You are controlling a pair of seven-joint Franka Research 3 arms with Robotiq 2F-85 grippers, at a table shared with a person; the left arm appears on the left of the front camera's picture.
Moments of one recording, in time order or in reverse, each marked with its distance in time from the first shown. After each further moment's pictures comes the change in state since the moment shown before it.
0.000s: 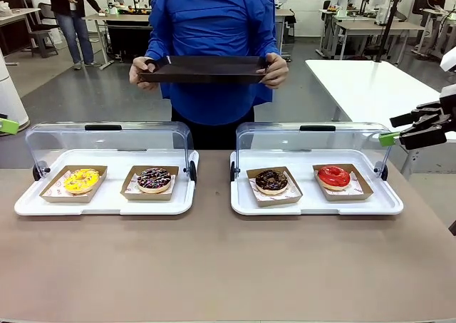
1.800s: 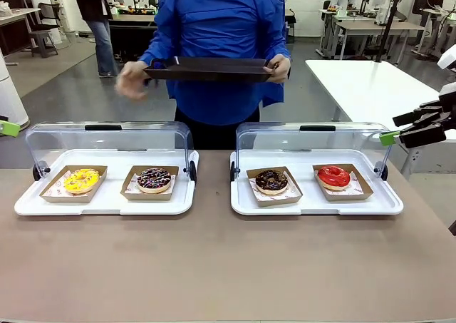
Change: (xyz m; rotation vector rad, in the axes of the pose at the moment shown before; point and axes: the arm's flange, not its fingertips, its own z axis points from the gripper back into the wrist) left arm -0.001 -0.001 -0.001 0.001 0.016 -0.001; right arm 0.006 0.004 0.002 -0.034 0.030 -0.008
